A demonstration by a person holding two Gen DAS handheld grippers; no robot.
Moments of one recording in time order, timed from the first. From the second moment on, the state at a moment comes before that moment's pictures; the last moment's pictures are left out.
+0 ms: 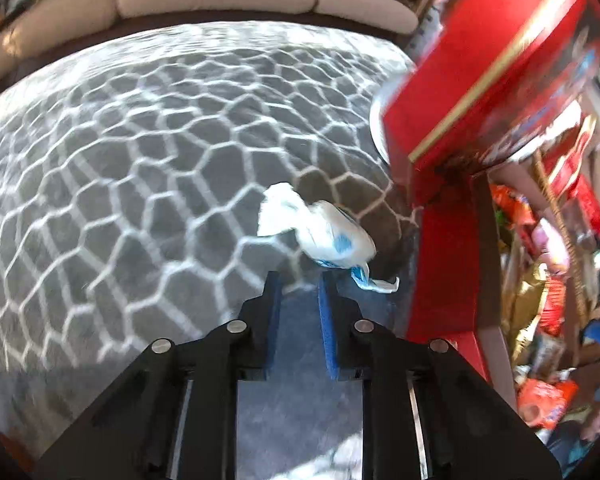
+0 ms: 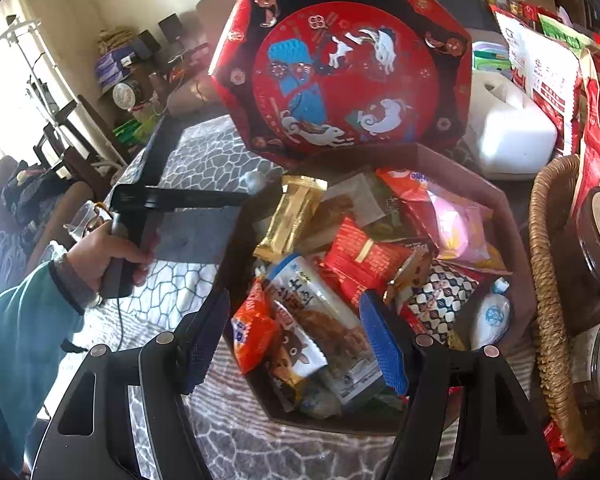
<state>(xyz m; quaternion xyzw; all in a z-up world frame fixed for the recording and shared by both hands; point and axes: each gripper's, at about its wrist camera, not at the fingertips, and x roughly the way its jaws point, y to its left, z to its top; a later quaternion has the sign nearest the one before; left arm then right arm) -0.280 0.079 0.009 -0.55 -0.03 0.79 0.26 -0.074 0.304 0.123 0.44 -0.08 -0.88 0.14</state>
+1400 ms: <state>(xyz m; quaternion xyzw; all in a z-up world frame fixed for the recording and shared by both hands) -0.157 0.100 0.102 -0.52 -0.11 0.78 0.32 -0.061 0.300 0.134 0.42 -0.08 -0.89 0.16</state>
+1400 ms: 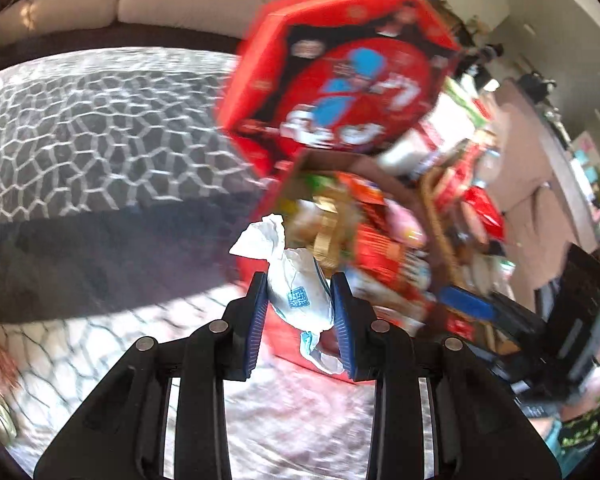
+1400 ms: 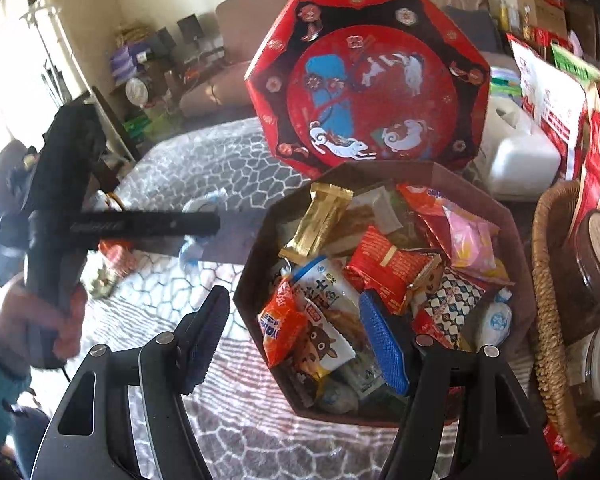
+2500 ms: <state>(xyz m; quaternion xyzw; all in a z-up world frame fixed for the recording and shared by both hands) -0.176 0.229 0.100 -0.52 -0.08 0.79 0.32 -0.071 0.422 0.131 0.42 -0.19 -0.88 0.09</state>
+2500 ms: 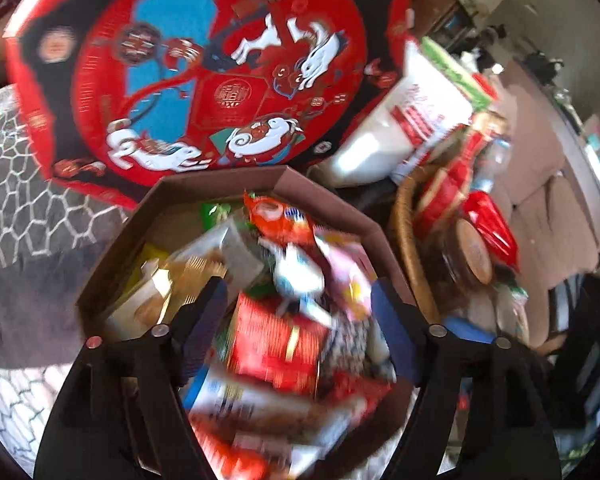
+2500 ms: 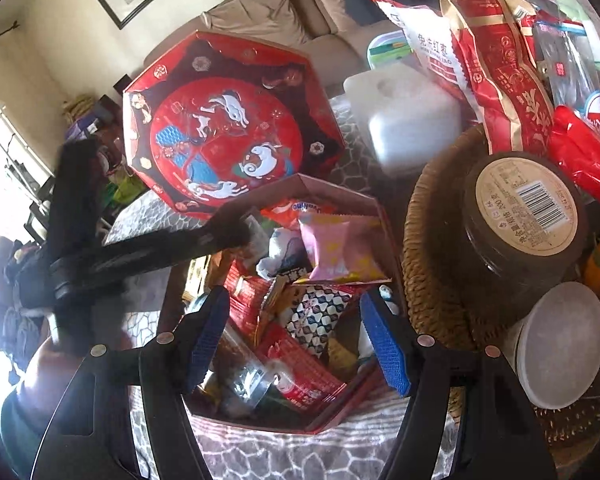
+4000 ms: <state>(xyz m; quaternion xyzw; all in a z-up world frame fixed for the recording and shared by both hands) 0.018 0.000 0.029 -0.48 -0.03 0.88 0.00 0.026 0.203 0.051 0.44 -0.03 -0.90 0.04</state>
